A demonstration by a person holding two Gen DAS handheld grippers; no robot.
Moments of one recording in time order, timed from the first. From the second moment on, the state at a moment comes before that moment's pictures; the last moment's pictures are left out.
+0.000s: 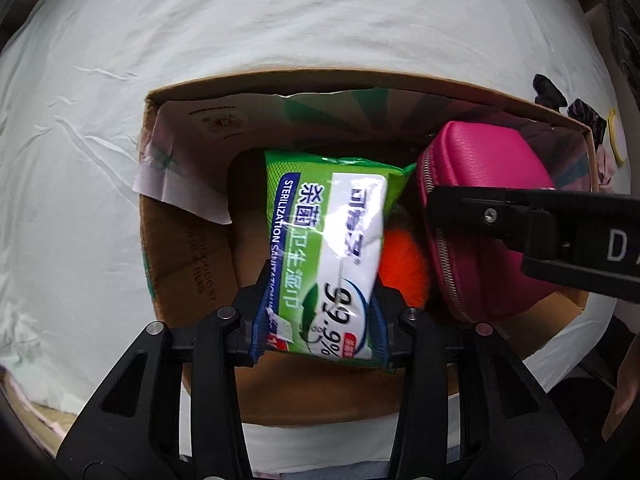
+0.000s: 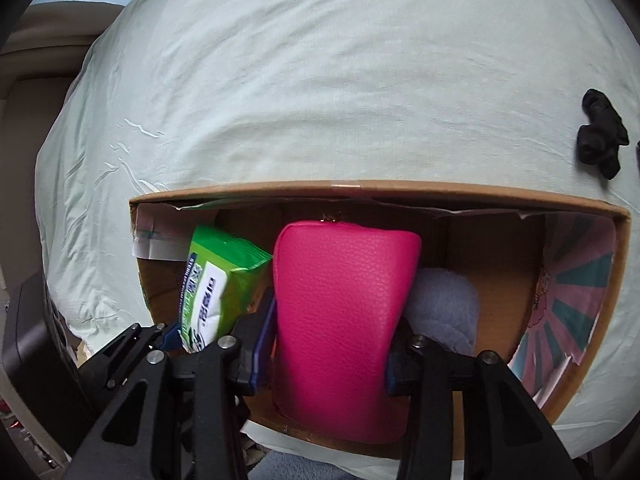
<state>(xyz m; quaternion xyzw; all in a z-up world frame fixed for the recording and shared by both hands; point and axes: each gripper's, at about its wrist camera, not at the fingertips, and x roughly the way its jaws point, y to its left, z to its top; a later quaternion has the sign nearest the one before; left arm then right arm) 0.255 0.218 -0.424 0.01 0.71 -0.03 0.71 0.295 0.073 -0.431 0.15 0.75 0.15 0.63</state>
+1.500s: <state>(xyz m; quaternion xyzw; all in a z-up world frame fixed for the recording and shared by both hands) 0.138 0.258 -0.201 -0.03 0.53 -0.04 0.85 0.142 0.041 -0.188 0.06 0.51 0.09 0.86</state>
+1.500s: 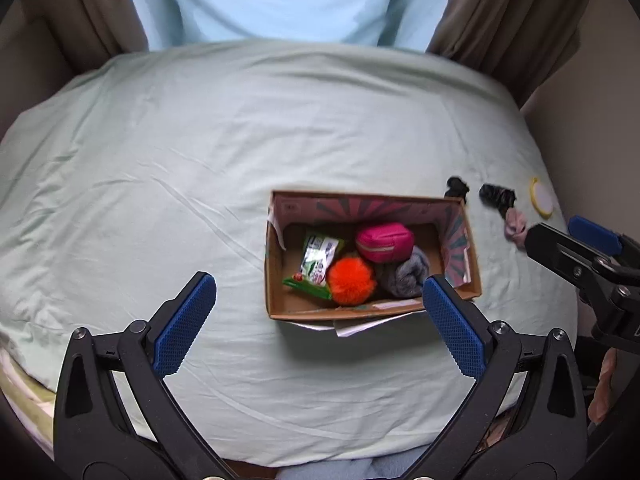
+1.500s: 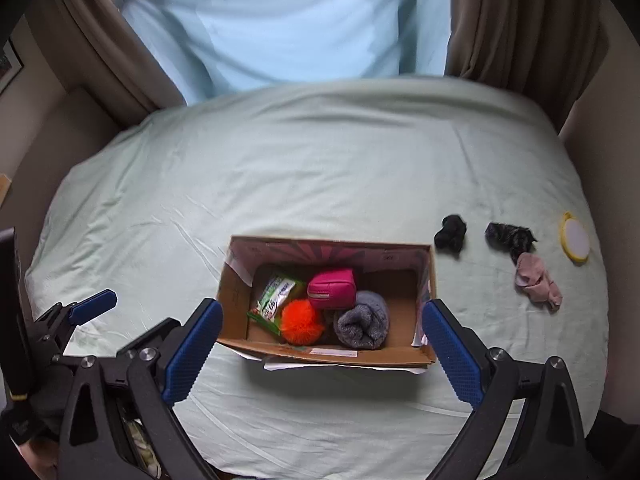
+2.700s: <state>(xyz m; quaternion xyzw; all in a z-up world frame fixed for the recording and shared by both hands) 0.087 -0.040 -0.130 -0.02 0.41 -0.09 0.91 0.059 -0.283 -0.125 0.07 0.34 0.00 0.94</state>
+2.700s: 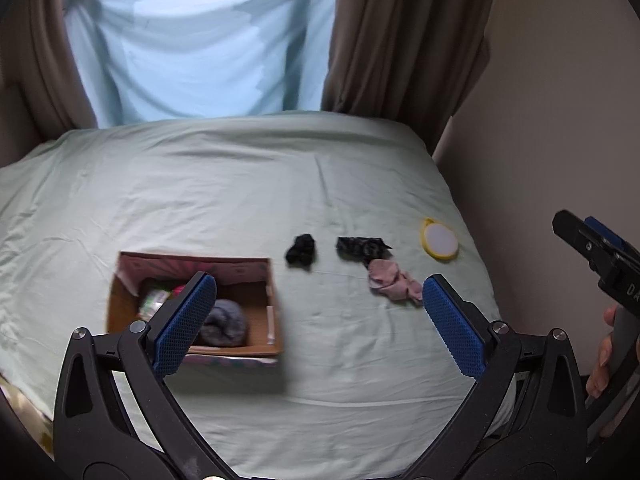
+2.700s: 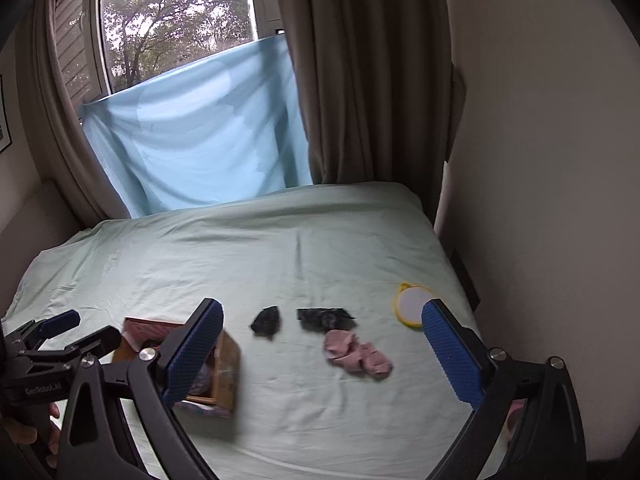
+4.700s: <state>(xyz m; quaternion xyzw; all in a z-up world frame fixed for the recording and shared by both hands) 0.252 -0.274 -0.492 0.01 0.59 -0.08 0.80 0.325 -0.442 -0.495 0.00 0.48 -0.02 0.88</state>
